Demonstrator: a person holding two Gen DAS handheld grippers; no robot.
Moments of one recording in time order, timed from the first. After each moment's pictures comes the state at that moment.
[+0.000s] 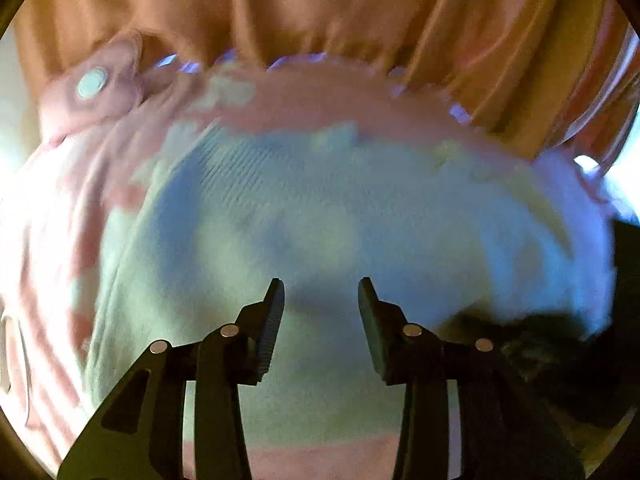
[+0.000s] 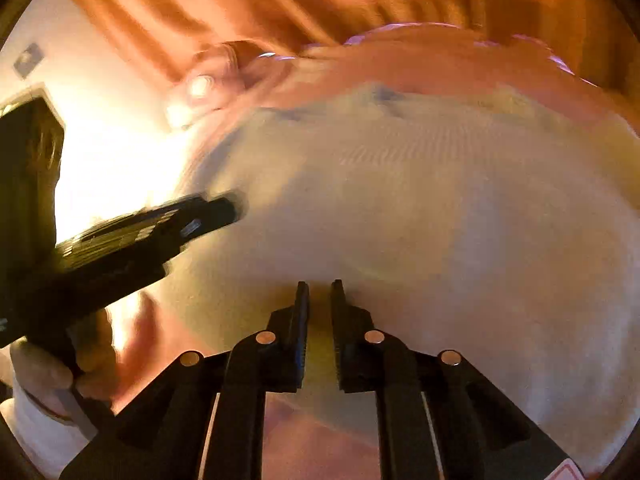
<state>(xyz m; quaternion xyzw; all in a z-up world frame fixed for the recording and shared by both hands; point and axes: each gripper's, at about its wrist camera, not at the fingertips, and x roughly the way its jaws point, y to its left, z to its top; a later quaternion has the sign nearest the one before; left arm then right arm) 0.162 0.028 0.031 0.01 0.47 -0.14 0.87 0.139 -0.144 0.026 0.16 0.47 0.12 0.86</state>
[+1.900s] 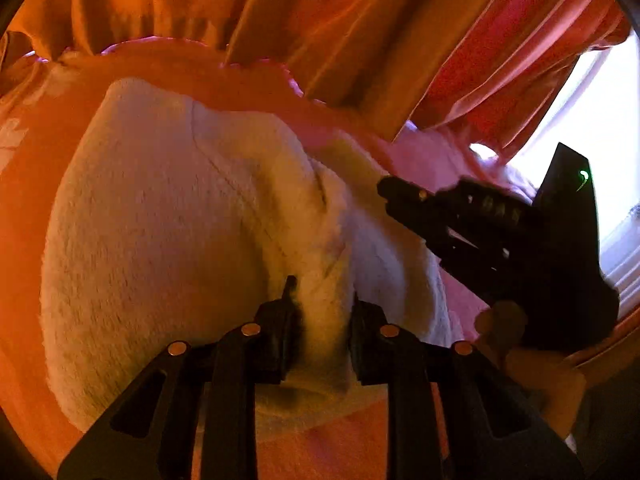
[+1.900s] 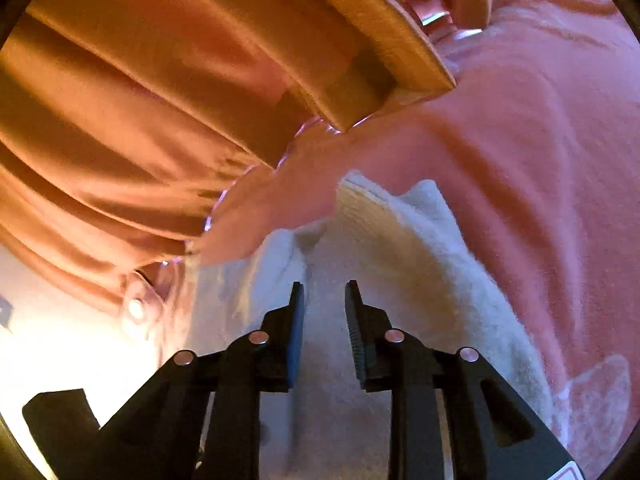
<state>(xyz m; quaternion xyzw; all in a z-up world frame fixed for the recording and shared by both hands) 0.124 -0.137 0.041 -0.07 0.44 -0.34 0.83 0.111 -0.299 0.037 0.40 0.32 -0.03 0.86</state>
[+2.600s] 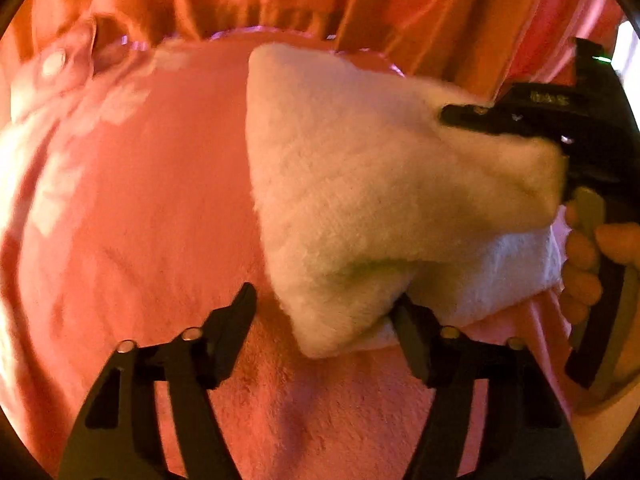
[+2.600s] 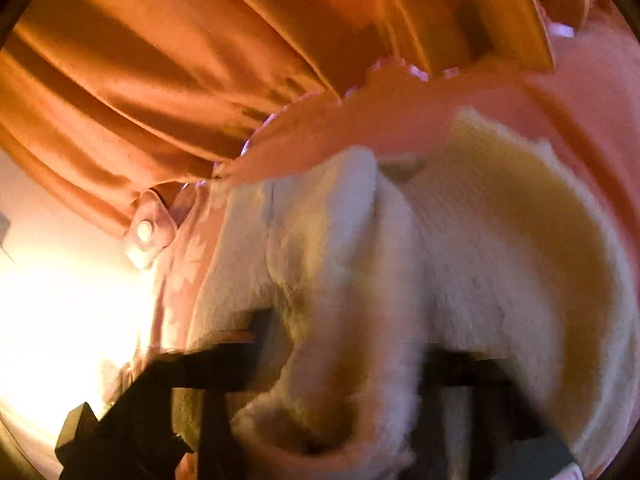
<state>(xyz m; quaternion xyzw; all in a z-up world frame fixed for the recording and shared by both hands) 0.097 -0.037 -0.004 -0.01 0.47 -0.22 0.86 0.136 -0.224 0.051 0.32 0.34 0.06 0.88</state>
